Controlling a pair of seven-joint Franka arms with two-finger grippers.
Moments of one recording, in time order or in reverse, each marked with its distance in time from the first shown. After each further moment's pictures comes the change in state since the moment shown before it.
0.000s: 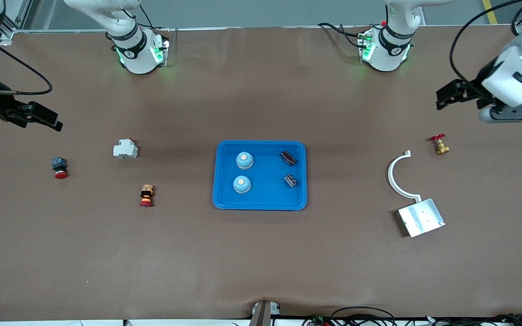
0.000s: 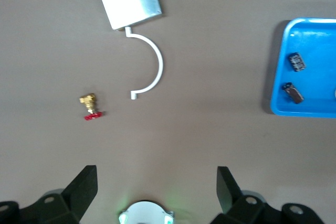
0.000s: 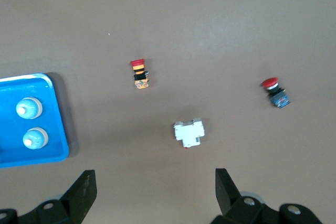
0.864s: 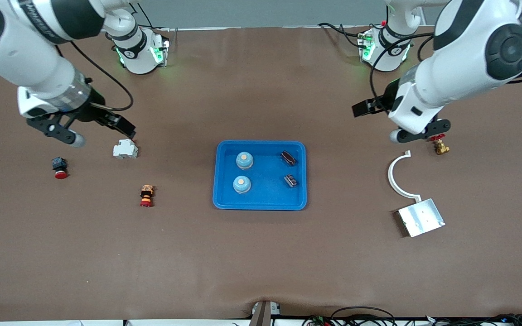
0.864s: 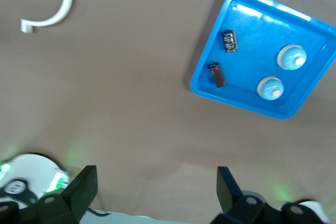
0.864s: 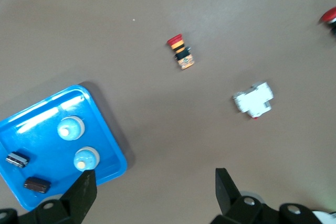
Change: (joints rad) left arm -0.021 0.178 -0.217 0.023 -0.196 0.070 -0.546; right arm 0.279 -0.004 0.010 -0.159 0.003 0.199 0.576
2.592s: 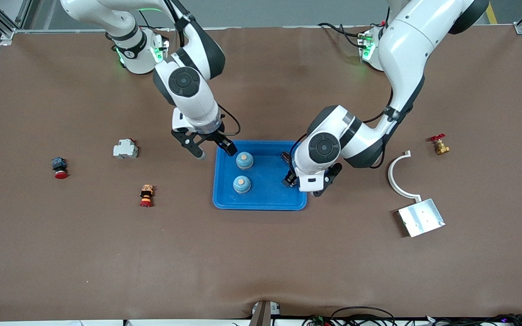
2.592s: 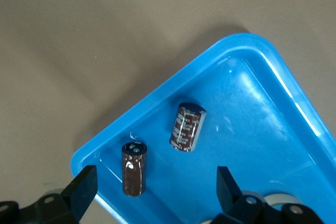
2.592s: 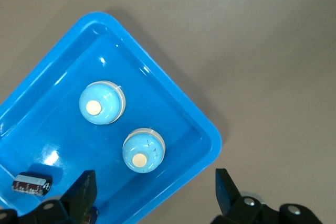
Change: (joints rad) left arm -0.264 0.557 -0.017 0.023 0.343 0.585 -0.804; right arm 0.371 0.346 -0.001 -0.124 -0.001 0.524 0.627
